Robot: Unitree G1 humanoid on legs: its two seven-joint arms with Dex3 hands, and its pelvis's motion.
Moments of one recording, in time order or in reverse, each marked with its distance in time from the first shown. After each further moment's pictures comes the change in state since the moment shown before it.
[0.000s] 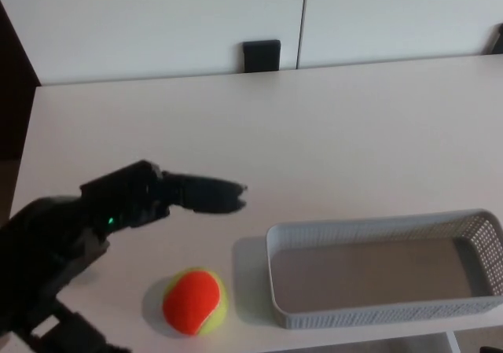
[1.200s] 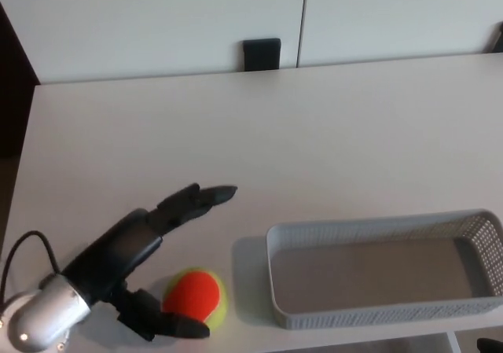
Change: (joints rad) left_arm -0.180 0.038 -0.324 0.606 0.566 -0.046 0.312; right_arm -0.022 -0.001 0.004 -0.010 0.001 0.024 0.001
